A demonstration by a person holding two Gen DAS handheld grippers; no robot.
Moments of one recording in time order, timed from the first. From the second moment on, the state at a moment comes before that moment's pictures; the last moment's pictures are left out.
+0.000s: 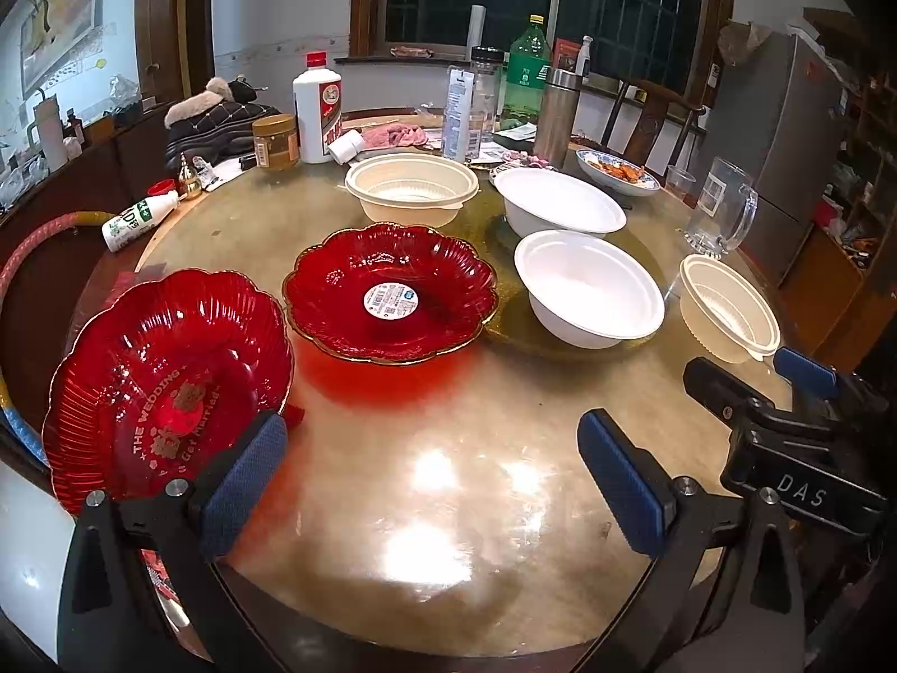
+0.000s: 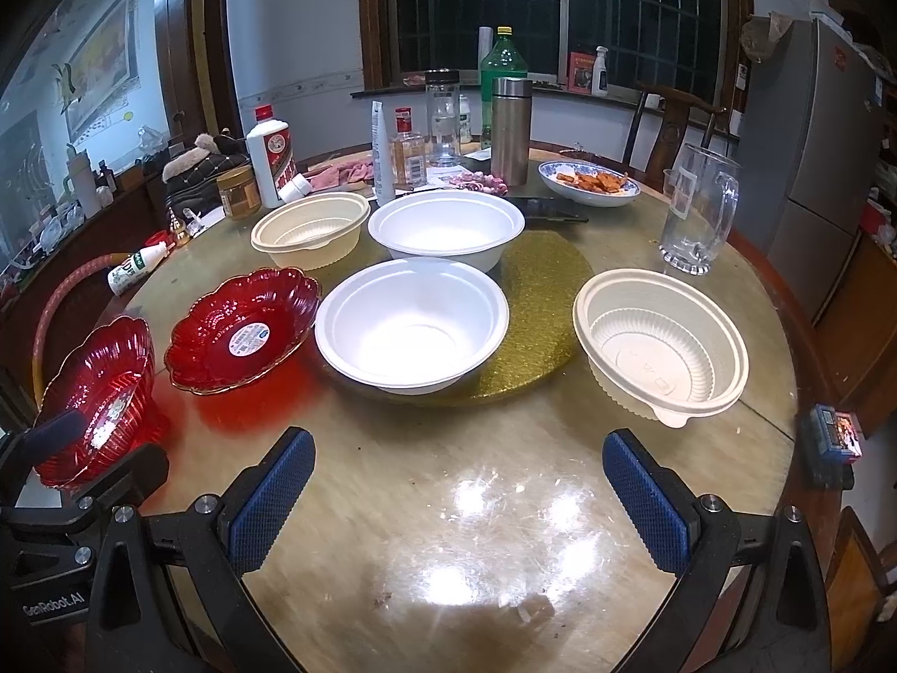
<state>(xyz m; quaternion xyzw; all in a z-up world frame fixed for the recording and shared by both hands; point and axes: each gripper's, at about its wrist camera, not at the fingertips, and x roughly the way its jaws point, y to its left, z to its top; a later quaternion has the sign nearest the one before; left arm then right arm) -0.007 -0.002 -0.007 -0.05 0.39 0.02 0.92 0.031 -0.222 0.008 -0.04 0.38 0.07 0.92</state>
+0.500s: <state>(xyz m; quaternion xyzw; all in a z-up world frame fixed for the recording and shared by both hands) -0.008 -0.001 -0.007 -0.05 0.38 0.02 0.92 0.032 -0.221 0.010 -0.04 0.38 0.08 0.92</state>
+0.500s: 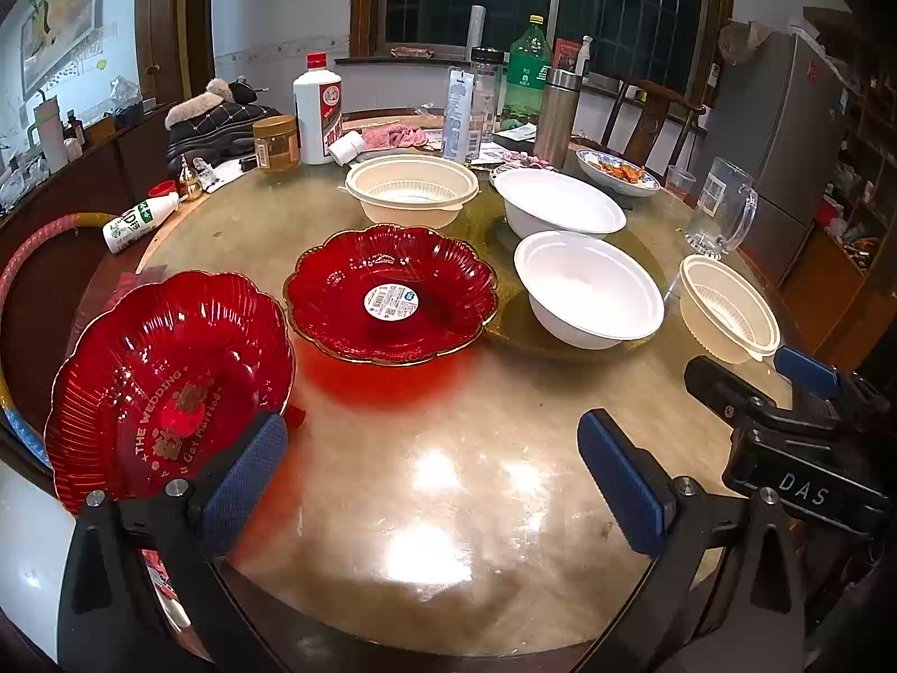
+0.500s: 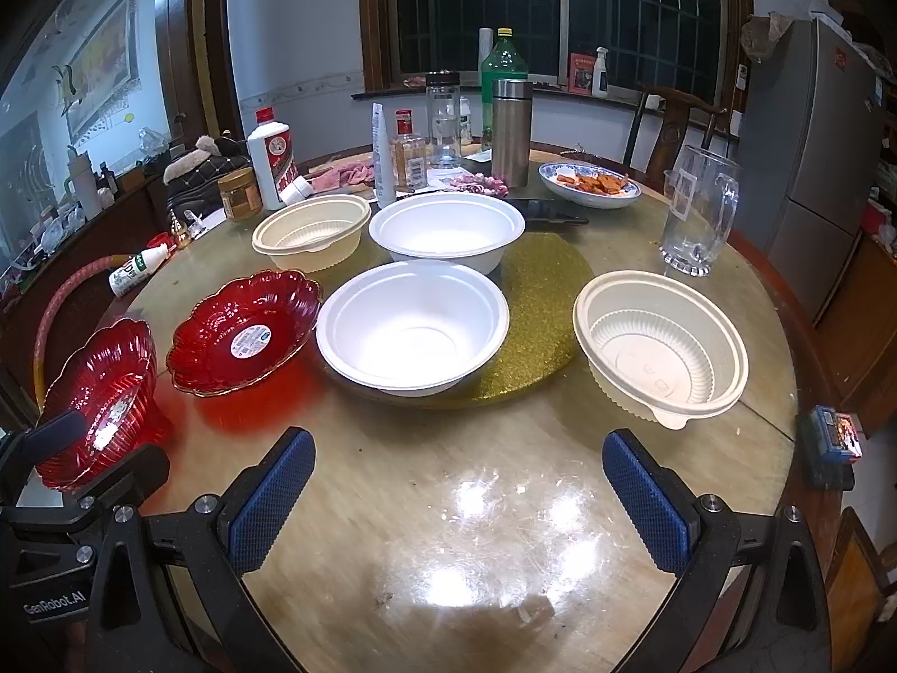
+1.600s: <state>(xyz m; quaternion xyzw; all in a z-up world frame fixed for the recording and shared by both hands) -0.083 0.166 0.009 -0.13 0.37 0.22 0.89 0.039 -0.122 0.015 0.03 0.44 0.30 0.84</state>
